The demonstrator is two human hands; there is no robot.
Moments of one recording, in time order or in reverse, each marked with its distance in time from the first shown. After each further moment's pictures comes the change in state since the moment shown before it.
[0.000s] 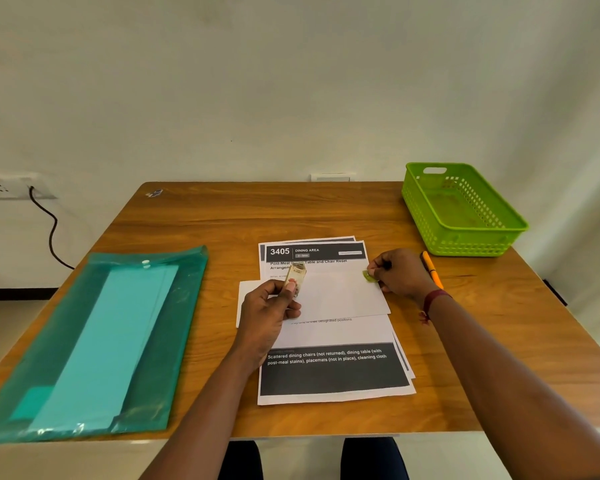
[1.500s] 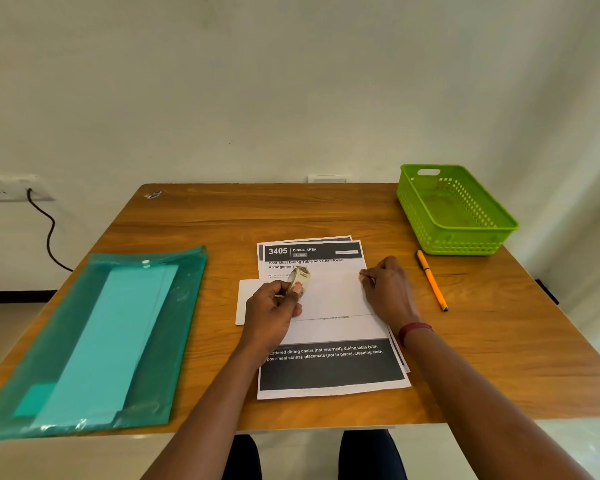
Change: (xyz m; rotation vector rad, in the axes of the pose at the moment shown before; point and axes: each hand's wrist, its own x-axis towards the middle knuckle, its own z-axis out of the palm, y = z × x) left_hand -0.009 0.008 0.009 0.305 0.050 0.050; right_hand -0.038 0.006 0.039 -0.303 0.366 -0.286
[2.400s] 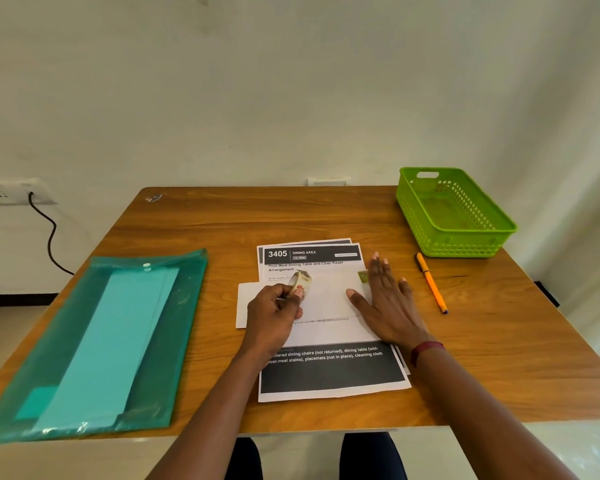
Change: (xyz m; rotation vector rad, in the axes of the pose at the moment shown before) left_hand 0.000 -0.001 0.001 0.066 0.002 -0.008; right_hand -0.020 0.007 -0.003 -0.091 -0.331 -0.019
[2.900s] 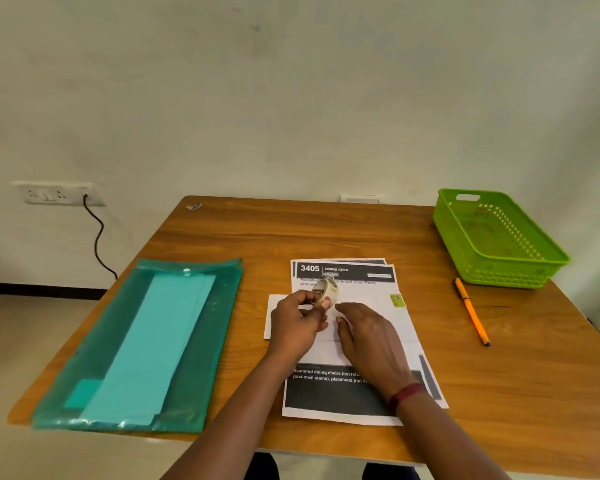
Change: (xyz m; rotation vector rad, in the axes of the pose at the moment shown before) left_hand 0.011 0.009 -0.011 -0.138 0.064 -0.069; right_hand -0.026 -0.101 0.010 0.120 0.288 -0.313
